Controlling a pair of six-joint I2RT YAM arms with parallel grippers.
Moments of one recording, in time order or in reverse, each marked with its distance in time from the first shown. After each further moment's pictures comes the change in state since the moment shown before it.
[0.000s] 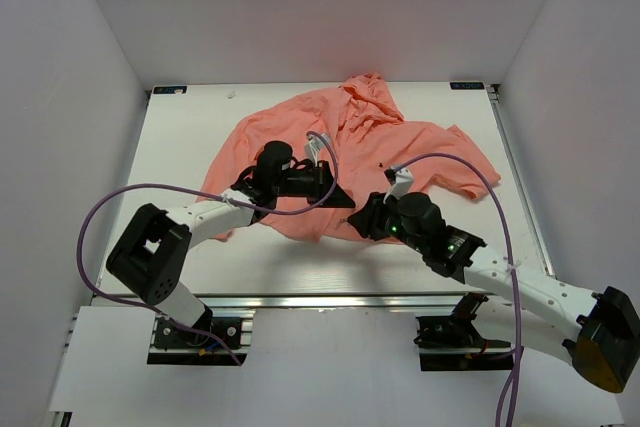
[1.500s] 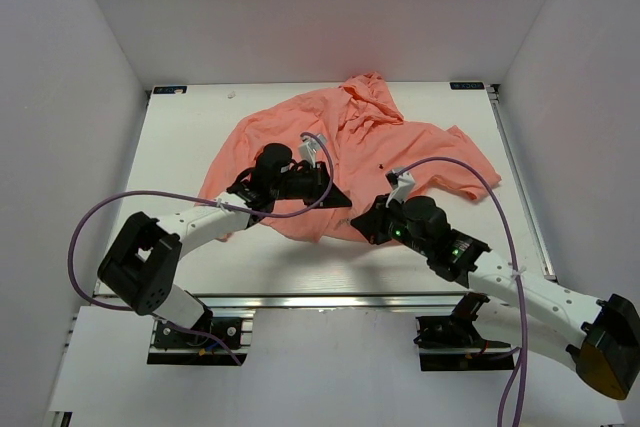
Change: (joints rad) left arm -0.011 -0.064 -0.012 -0.099 -0.144 0.031; right arm -0.007 -0.056 -0.043 0.030 -0.066 -0.016
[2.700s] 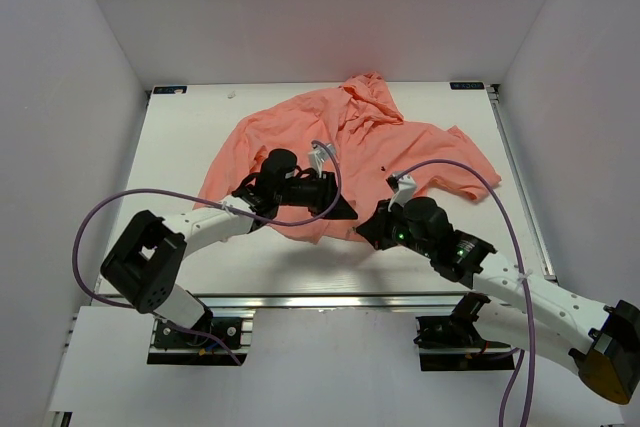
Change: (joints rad) left arm -0.038 0.016 -0.027 0.042 0.095 0.078; right arm 0.000 -0.032 0.024 -0.149 -0.008 -0.014
